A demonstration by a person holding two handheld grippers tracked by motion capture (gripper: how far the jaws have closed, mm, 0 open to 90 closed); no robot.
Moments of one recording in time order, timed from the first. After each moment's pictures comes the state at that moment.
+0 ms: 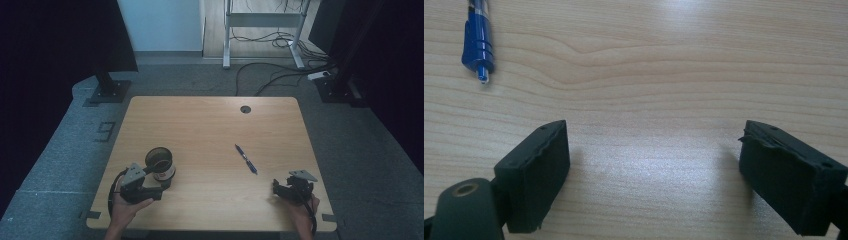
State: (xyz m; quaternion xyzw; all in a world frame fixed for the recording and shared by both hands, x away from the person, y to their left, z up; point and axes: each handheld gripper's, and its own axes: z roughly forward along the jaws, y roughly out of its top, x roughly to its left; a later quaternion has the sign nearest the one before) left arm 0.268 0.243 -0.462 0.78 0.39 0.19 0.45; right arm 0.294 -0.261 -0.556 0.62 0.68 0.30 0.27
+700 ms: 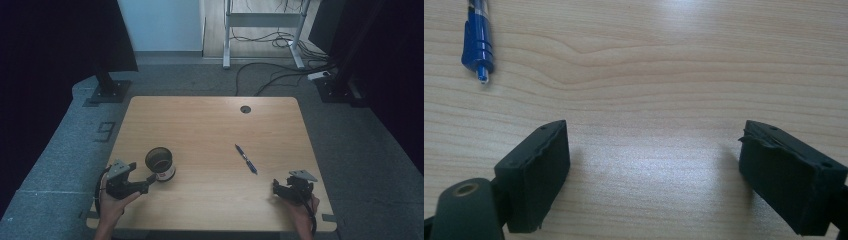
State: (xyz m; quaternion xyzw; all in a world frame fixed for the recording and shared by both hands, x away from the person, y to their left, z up) left arm 0.280 0.278 -0.468 0.75 0.46 0.20 0.44; right arm 0.294 -0.261 -0.556 0.62 0.68 0.30 0.27
